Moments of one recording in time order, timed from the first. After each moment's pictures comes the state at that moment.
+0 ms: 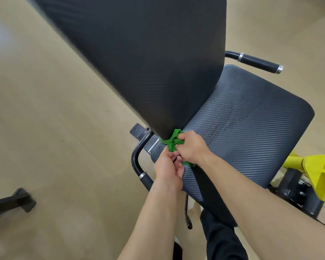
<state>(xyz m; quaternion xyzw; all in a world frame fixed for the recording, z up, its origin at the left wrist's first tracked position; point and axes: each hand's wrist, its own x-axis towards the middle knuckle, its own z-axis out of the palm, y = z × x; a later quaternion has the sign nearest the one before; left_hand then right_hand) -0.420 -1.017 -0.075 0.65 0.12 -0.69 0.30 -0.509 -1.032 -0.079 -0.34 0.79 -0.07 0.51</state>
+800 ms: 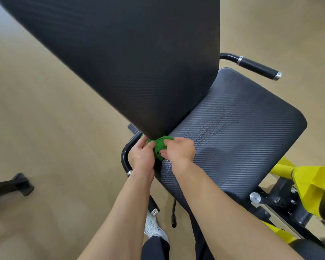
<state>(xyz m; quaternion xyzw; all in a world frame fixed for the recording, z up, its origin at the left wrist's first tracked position) -0.400 -1.035 -0.097 0.70 -0.17 -0.62 0.31 -0.490 -1.024 -0.067 0.02 0.79 -0.33 0.52</state>
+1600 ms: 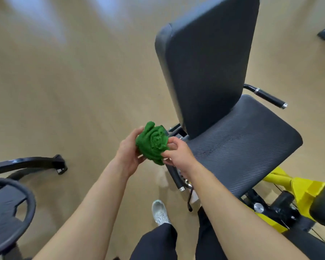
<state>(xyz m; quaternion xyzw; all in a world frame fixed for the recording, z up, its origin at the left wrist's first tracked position) -0.237 -1.016 0.100 0.66 -0.14 -0.68 0.28 -0.388 -0.976 0.078 -0.24 0.60 -0.31 0.70</state>
